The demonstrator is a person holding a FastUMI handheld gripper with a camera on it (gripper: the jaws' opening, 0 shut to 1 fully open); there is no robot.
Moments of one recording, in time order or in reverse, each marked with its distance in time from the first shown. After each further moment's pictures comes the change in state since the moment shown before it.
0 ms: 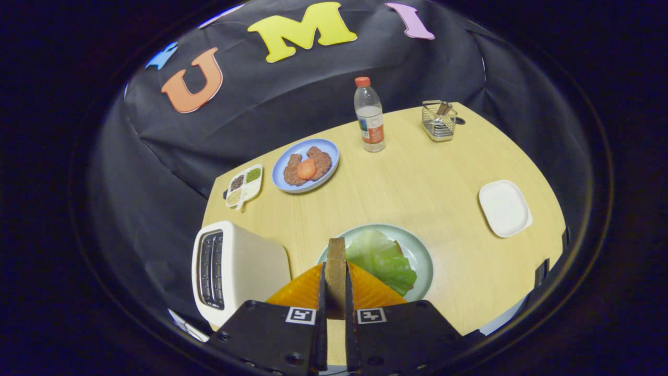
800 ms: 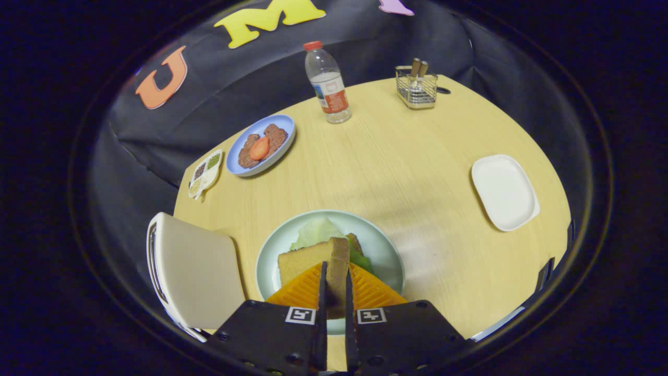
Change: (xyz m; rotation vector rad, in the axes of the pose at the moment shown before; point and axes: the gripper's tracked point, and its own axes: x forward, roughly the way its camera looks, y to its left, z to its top) arm 0.063 -0.092 -0.020 0.079 0.134 -0.058
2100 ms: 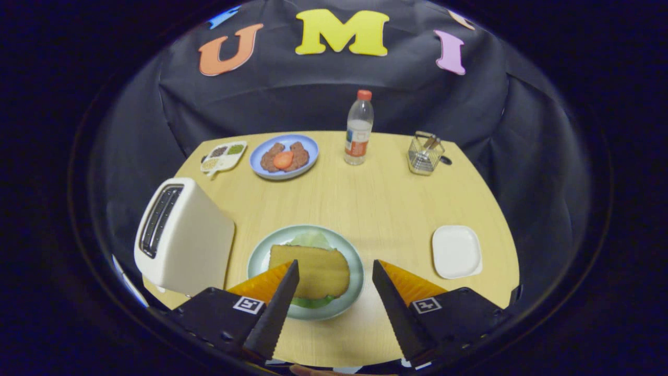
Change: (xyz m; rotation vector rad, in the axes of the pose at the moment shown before) arm -0.112 0.013 0.022 -0.399 -0.286 -0.118
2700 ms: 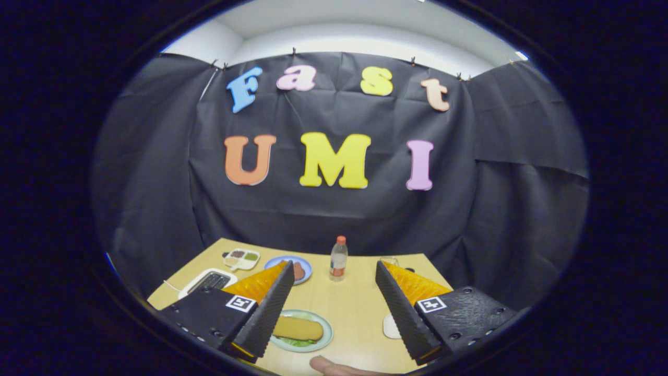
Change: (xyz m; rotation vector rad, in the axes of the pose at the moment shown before) arm -0.225 -0.062 0.104 0.007 -0.685 0.001
